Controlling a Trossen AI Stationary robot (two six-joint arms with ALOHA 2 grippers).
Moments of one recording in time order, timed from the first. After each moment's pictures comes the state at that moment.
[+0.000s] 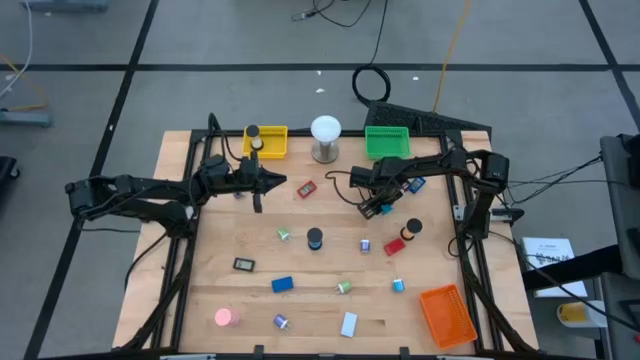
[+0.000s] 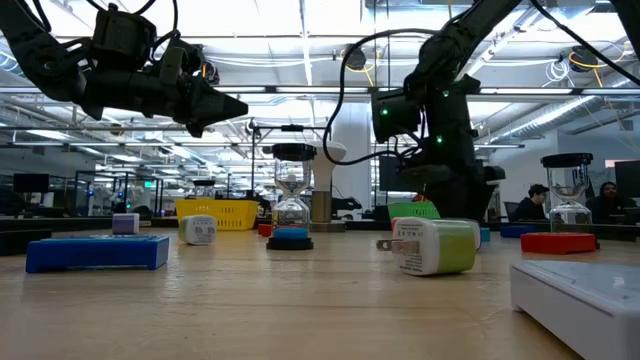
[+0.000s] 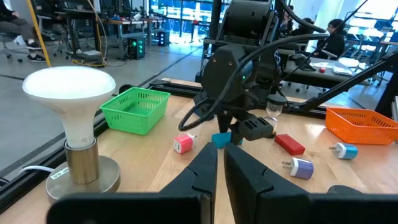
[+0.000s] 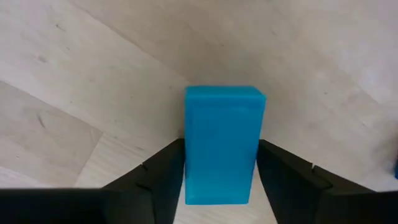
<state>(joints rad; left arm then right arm) 0.44 1.14 0.27 0.82 0.31 -0.06 -0.30 1.82 1.08 -0.92 0.02 0.64</state>
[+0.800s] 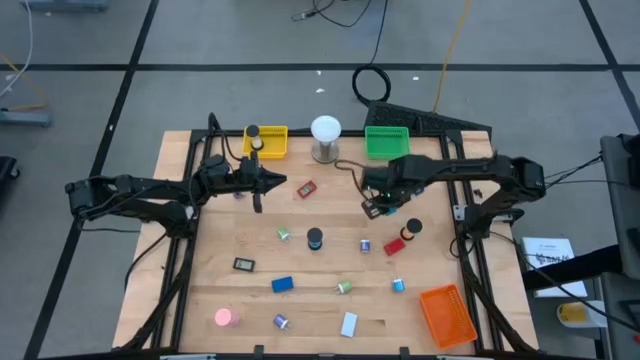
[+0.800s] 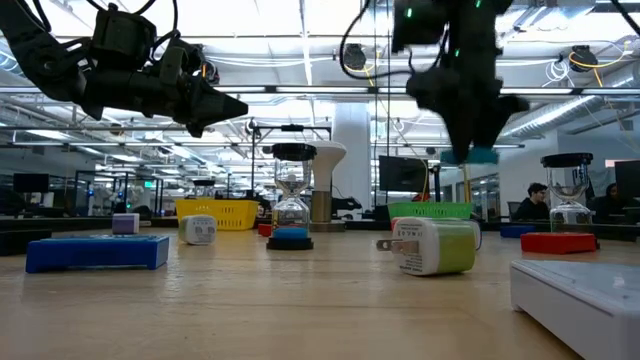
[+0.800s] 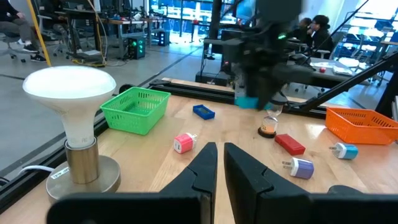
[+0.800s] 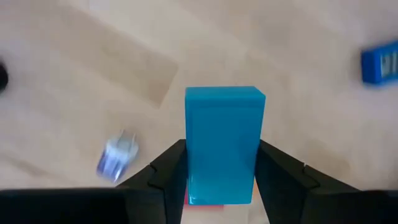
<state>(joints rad) 0.44 1.14 0.27 0.82 0.31 -0.06 -0.12 1.54 1.22 -1.16 -0.01 0.95</state>
